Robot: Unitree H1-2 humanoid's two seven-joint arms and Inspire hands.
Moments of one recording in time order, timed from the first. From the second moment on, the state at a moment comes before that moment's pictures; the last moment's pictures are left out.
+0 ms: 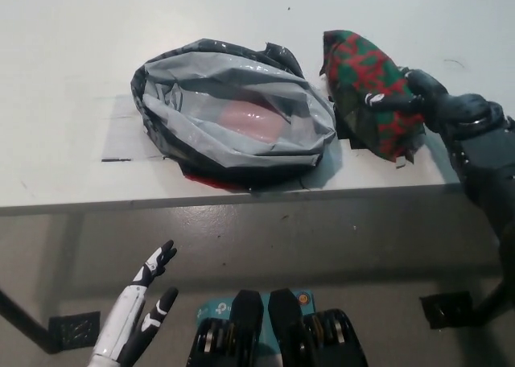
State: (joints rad) left_arm 0.09 0.19 -0.09 -0.11 0.26 -0.19 -0.07; right_arm -1.16 -0.22 -0.11 1.39 -0.19 0.09 0.17
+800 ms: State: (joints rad) left_arm 0.09 0.20 -0.09 -0.10 0.25 -0.19 -0.07; right_arm -1.07 -0.16 -0.71 1.36 0.26 0.25 0.32
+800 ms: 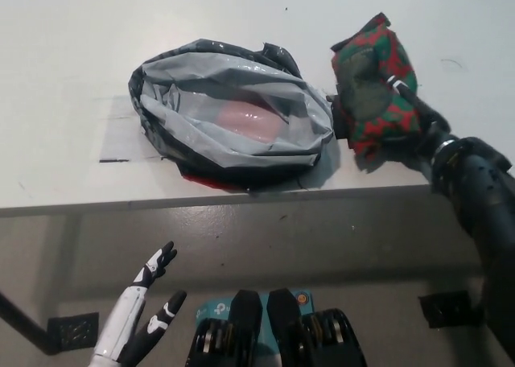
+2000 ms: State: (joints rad) left_arm 0.08 0.21 -0.10 -0.10 0.25 -0.19 -0.08; right_arm -1.25 -0.20 -0.49 1.11 0.39 0.47 0.37
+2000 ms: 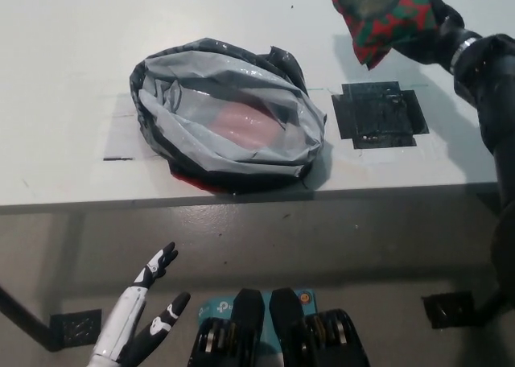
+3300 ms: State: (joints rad) left_arm 0.07 0.22 -0.11 -0.10 0.26 -0.19 -0.10; right_arm -1.35 -0.05 0.17 1.15 0.09 0.39 0.39
